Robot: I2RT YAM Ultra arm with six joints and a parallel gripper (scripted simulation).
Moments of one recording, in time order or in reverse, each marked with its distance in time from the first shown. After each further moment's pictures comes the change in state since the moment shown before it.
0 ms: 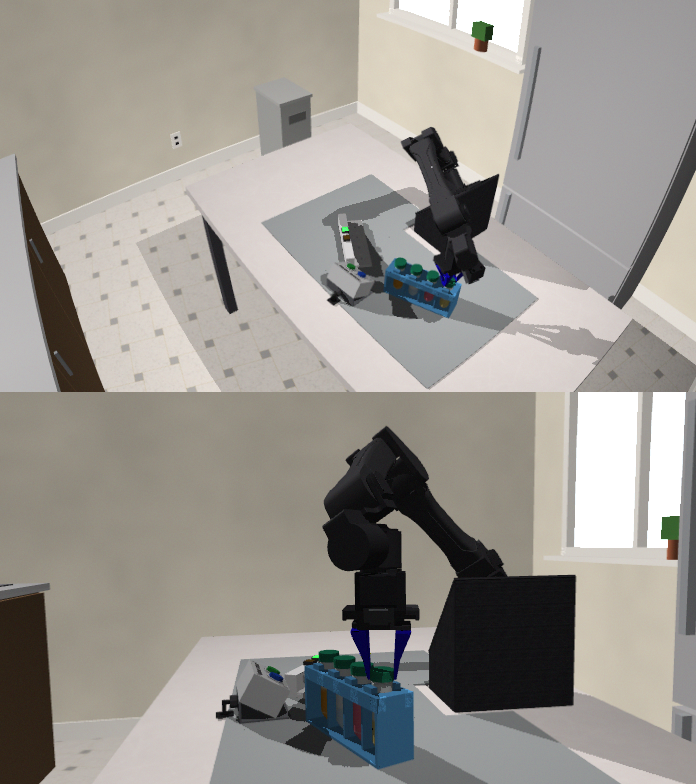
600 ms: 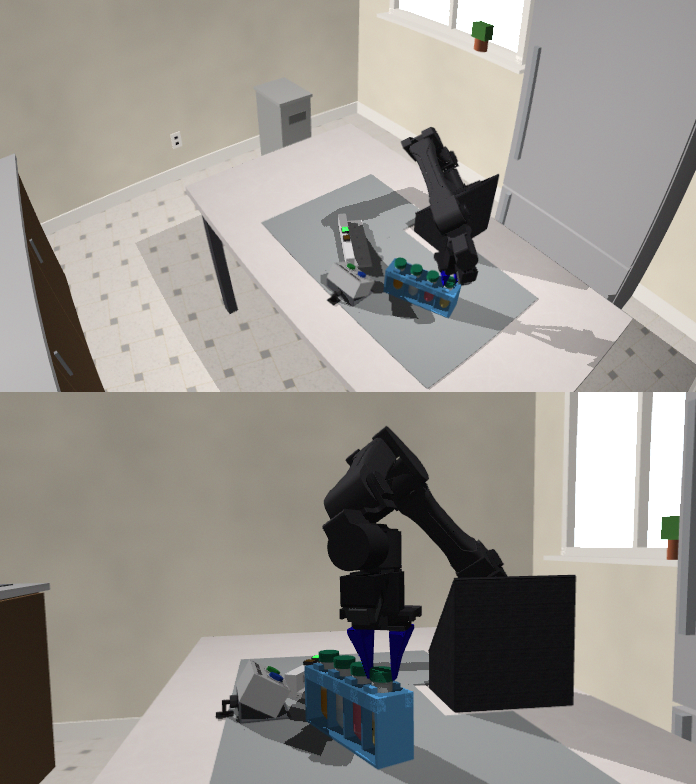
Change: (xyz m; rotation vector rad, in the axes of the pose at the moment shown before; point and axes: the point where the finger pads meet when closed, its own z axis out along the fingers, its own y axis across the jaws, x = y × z) arm 0.000 0.000 0.000 0.000 0.000 0.237
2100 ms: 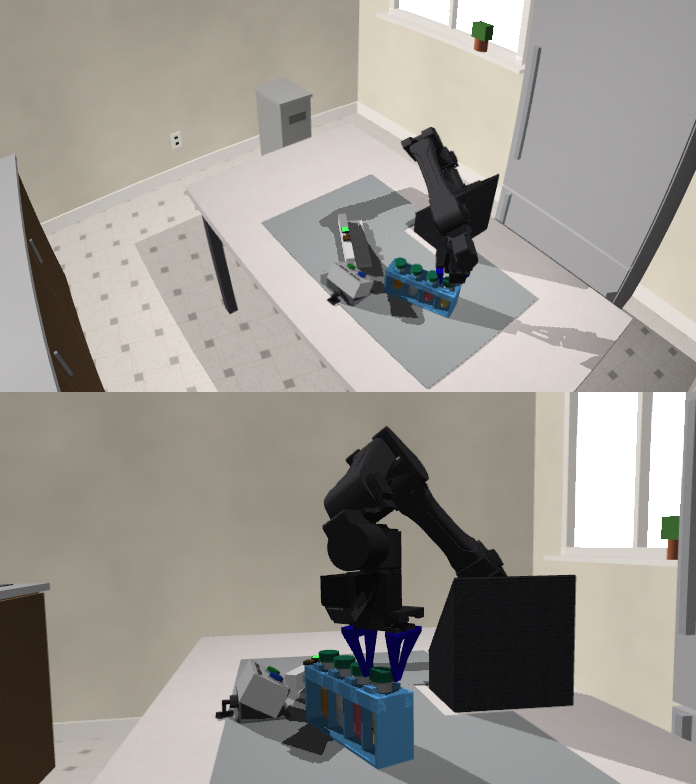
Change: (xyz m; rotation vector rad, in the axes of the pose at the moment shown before) arm 0.000 0.000 0.000 0.000 0.000 0.290
